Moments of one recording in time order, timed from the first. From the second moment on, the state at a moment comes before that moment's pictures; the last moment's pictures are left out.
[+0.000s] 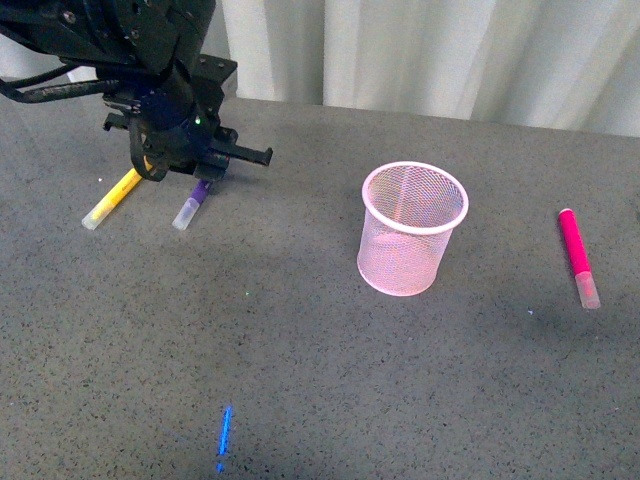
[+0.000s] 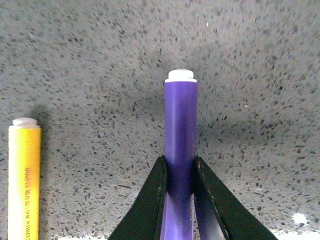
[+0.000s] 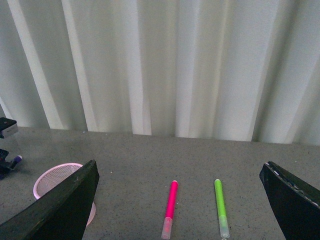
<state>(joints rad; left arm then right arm) -0.20 2.42 1.65 -0.21 -0.13 0.09 0.00 0.00 0.02 0.00 0.00 0.00</state>
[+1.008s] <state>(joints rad) -0.33 1.87 0.87 0.98 -0.11 -0.42 0.00 0.00 0.02 0.00 0.00 0.00</state>
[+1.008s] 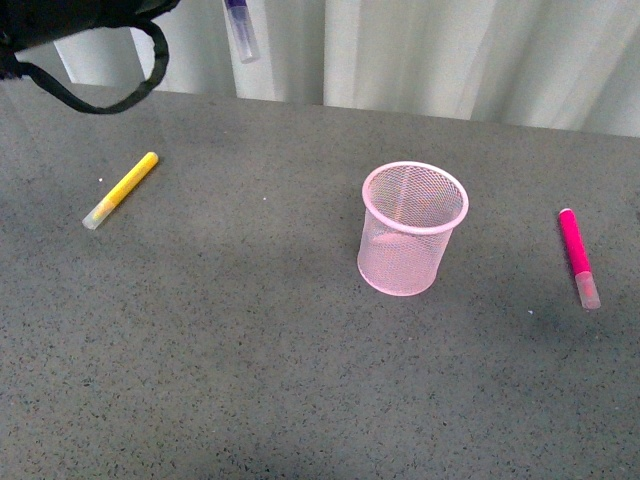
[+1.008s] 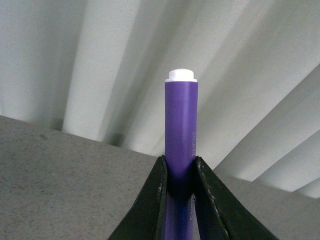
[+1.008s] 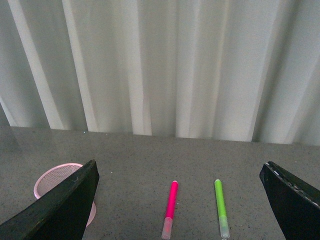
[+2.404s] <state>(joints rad) -0.64 2.24 0.92 1.32 -0.27 -0.66 0.00 0.00 0.02 0.00 0.00 0.00</state>
